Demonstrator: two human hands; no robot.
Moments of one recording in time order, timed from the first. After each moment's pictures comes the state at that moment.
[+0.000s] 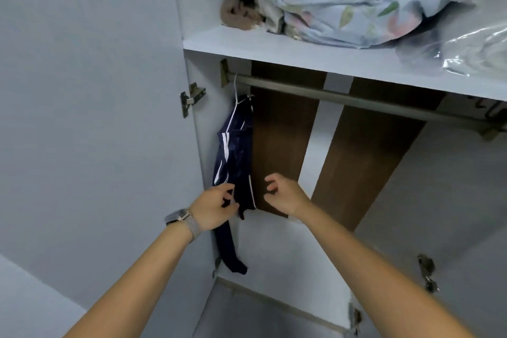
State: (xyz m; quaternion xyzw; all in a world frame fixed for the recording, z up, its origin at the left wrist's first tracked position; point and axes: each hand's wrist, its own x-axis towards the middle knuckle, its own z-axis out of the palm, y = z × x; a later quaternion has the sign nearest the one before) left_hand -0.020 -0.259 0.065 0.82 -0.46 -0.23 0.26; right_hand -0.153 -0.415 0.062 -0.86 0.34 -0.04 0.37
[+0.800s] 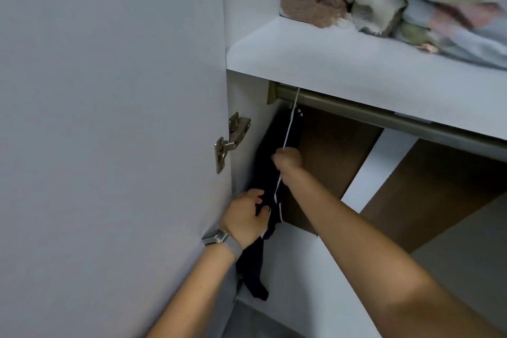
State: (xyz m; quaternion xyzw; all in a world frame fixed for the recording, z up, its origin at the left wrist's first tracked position) left_hand 0.123 -0.370 0.029 0.84 -0.39 -0.17 0.35; right_hand 0.135 -0.544 0.042 -0.65 0.49 -0.17 0.56
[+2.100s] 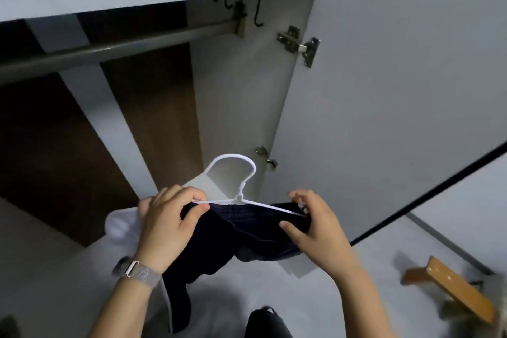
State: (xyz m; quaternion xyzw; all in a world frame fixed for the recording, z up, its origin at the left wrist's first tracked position) left_hand -0.118 -0.410 0.025 0.51 -0.80 -0.15 0.29; right_hand -0.364 -0.301 0.031 -0.58 0.73 -0.32 0.20
